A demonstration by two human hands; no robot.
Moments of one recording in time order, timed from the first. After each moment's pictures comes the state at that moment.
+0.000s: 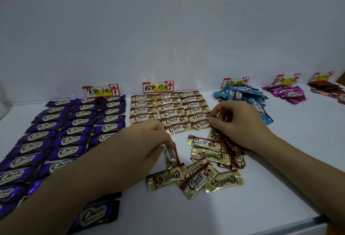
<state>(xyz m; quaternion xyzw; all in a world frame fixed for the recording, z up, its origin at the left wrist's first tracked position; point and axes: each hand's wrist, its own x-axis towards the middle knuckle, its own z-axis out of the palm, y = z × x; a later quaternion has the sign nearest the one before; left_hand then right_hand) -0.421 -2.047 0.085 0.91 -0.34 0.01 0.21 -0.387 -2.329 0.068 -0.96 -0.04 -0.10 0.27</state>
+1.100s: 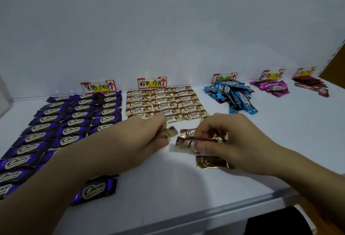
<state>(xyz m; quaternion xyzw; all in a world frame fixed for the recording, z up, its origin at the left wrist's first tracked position) -0.435 -2.055 0.104 0.92 -0.36 -0.07 0.14 -0.472 -2.313 0.095 -0.91 -0.25 -0.06 0.32</state>
